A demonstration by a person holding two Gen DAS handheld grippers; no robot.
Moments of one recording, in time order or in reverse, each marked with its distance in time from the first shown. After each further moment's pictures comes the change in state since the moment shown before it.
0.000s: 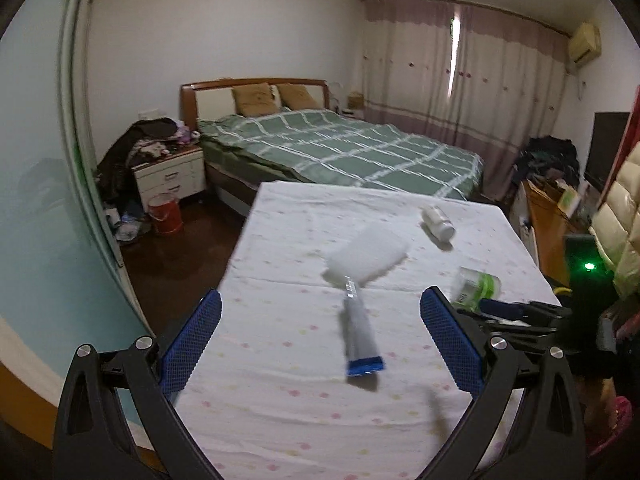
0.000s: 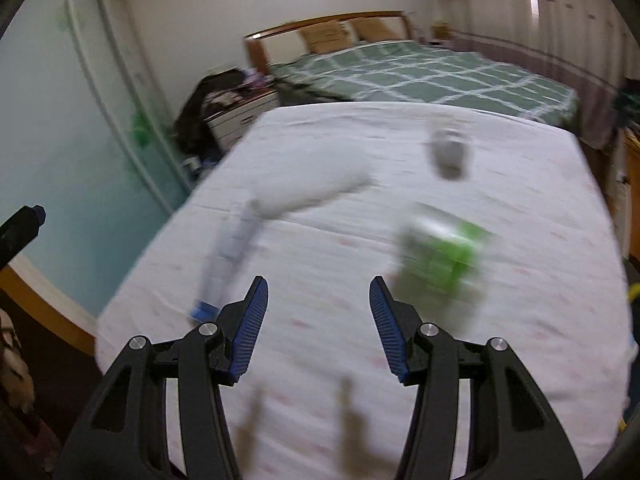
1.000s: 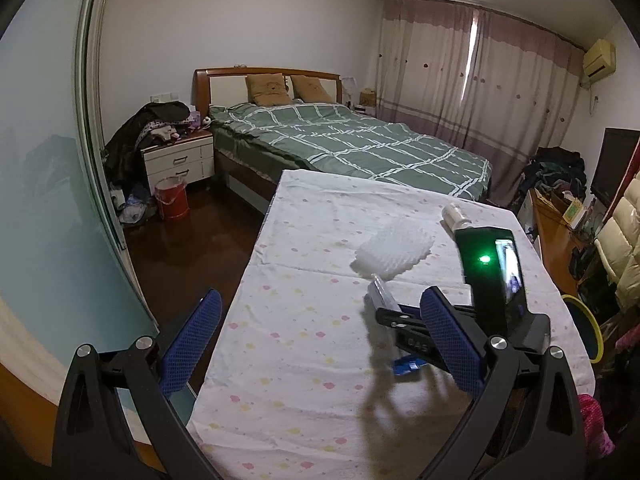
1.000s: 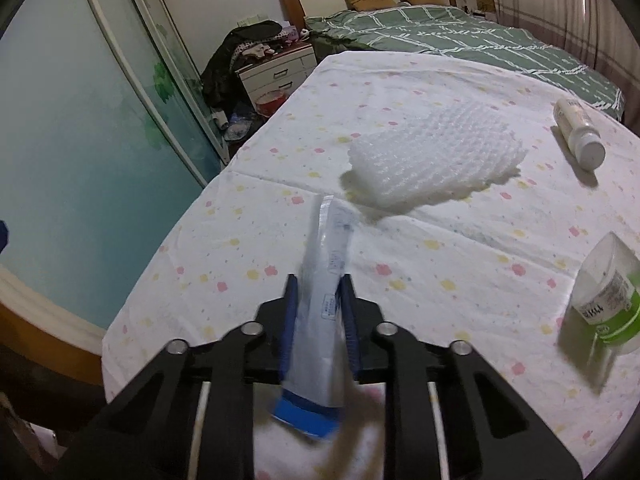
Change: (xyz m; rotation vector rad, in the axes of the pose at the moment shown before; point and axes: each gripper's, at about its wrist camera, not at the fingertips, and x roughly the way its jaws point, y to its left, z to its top) left arm 0.009 0.024 -0.008 -0.057 0.035 0.000; right arm 0.099 0.069 0.016 -0.044 0.158 0.073
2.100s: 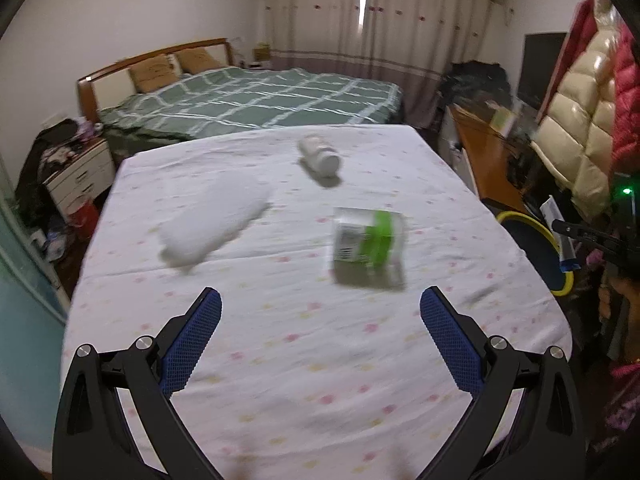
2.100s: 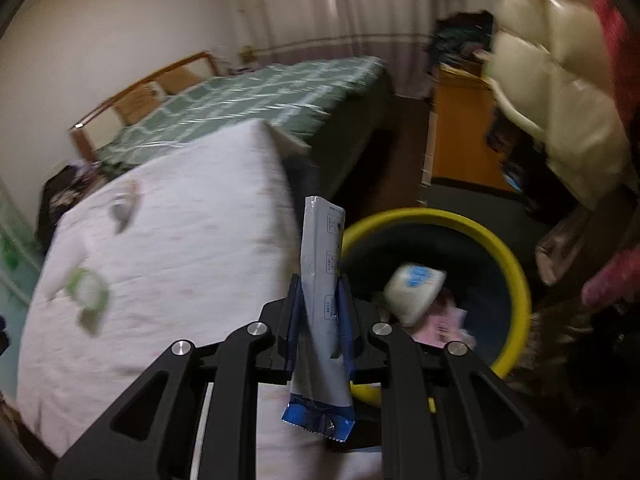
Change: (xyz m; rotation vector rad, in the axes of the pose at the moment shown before) left arm 0.094 -0.196 -0.024 0.294 0.185 -0.263; right arm -0.267 -0.339 -0.169 0.541 -0.292 -0.552
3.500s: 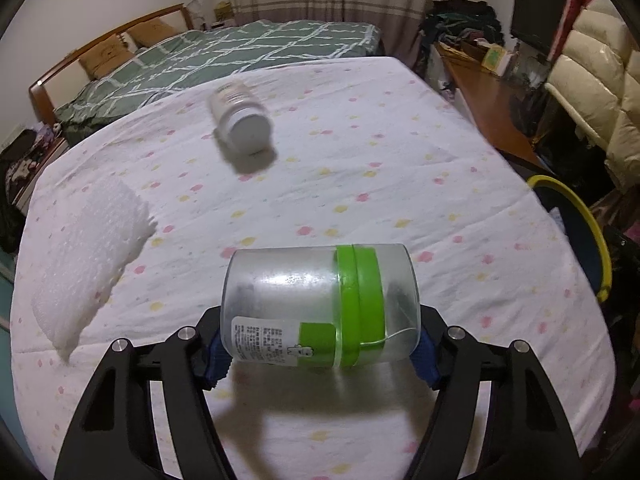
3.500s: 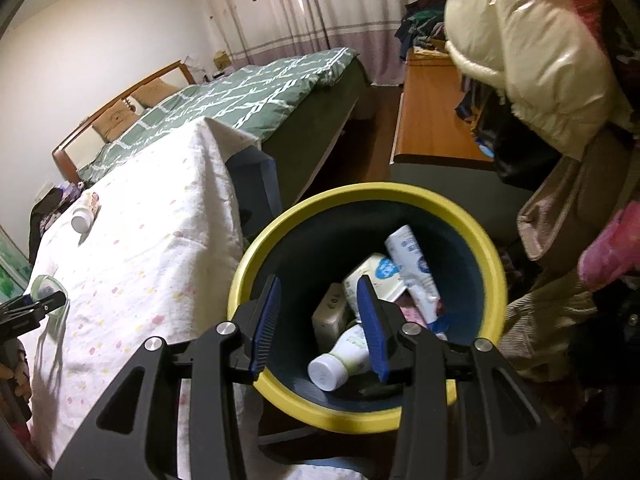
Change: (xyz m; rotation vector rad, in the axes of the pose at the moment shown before) left arm 0.158 -0.058 0.050 0.107 0.192 -0.029; right arm 0.017 -0.057 -0.021 0.086 -0.014 -0.006
